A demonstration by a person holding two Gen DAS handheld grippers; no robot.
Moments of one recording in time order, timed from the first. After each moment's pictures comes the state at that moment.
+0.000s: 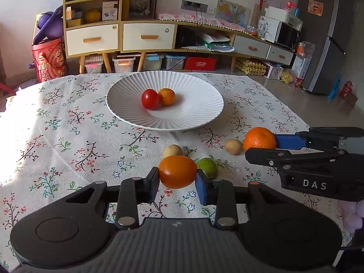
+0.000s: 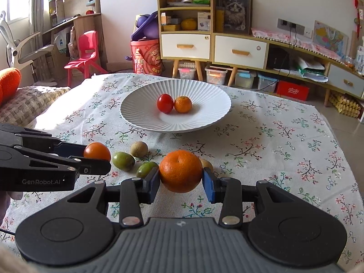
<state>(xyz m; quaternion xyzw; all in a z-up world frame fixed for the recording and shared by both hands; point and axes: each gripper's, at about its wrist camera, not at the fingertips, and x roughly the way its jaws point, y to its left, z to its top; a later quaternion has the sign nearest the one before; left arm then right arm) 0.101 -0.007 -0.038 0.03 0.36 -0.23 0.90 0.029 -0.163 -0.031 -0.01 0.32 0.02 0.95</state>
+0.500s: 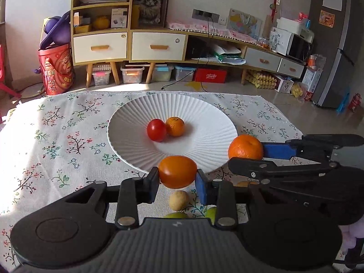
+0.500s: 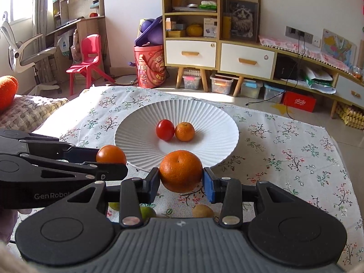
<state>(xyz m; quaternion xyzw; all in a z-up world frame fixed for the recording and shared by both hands) 0.149 -0.024 -0.026 0.02 0.35 -0.20 0.92 0.082 -0.161 -0.020 -0.03 0.32 0.04 0.95</state>
